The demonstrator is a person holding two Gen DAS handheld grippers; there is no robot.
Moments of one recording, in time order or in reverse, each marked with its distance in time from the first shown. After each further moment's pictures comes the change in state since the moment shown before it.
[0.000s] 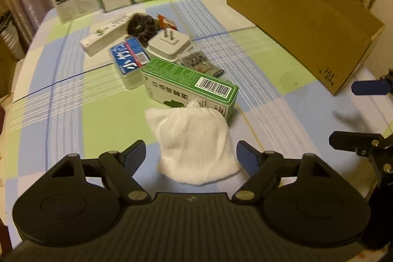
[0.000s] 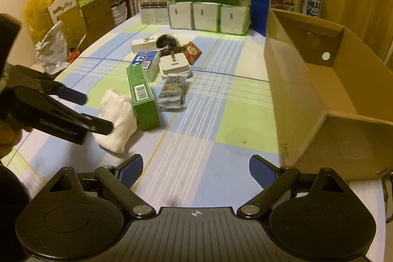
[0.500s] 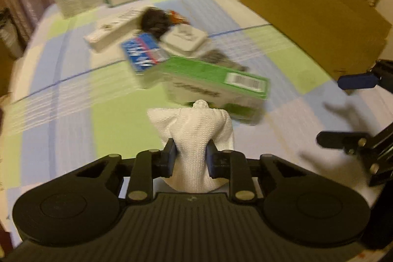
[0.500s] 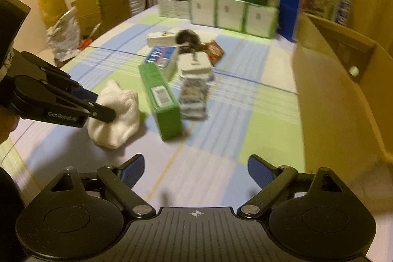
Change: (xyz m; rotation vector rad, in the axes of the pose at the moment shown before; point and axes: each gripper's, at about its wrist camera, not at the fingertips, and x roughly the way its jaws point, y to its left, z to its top) left arm 0.007 0.038 -0.003 -0.017 0.006 0.020; right arm 0.041 0.020 0.021 -0.103 0.011 0.058
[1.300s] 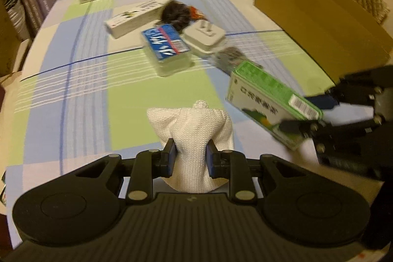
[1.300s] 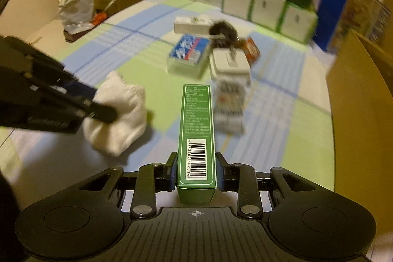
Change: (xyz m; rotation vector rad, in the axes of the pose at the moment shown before) left arm -0.006 0.014 -0.014 -0.071 0.010 -0.037; right arm 0.045 0.039 0.022 -0.108 0.102 -0.006
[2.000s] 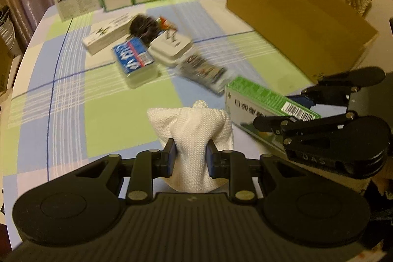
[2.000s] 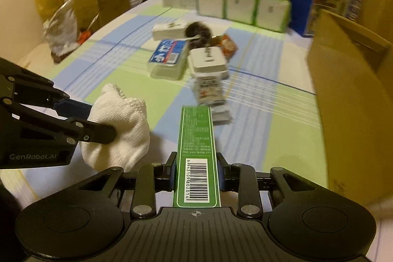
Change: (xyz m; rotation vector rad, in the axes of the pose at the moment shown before) left arm -0.020 -0.047 0.006 0.057 -0.027 -0.016; right arm -0.021 -0.021 -0.012 0.144 -0.052 -0.015
